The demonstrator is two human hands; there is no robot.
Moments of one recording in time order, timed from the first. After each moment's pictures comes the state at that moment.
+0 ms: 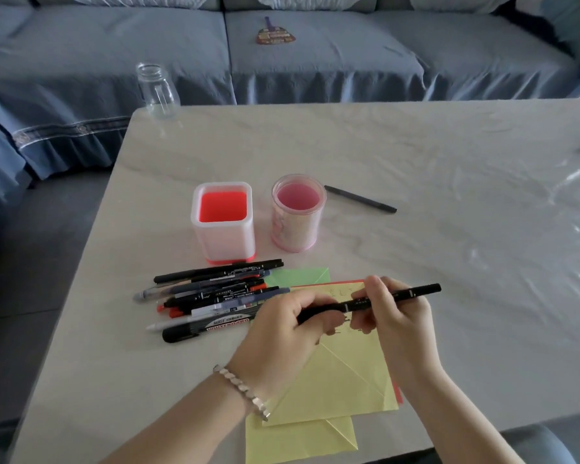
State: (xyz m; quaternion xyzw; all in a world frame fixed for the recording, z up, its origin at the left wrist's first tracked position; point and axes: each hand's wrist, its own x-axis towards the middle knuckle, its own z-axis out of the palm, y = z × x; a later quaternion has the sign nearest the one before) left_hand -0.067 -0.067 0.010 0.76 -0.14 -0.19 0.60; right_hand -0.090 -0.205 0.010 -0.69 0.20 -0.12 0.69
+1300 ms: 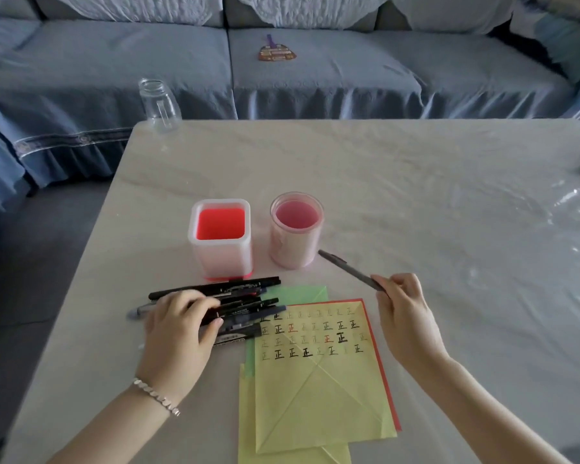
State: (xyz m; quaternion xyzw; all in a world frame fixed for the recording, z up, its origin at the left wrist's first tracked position) left_hand -0.028 0.023 -0.062 0.97 -0.10 0.11 0.21; right_hand -0.060 -0.267 -0.042 -0.96 0.11 -0.09 0.26
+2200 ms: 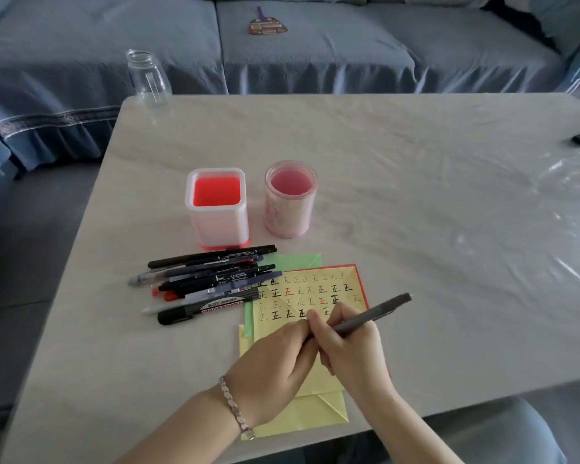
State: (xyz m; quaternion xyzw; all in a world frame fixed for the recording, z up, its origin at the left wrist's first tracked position) left_hand -0.099 -0.052 -0.031 0.83 -0.31 -0.16 0.44; right_hand -0.123 -0.176 -0.028 -0.73 0.21 -0.03 0.65
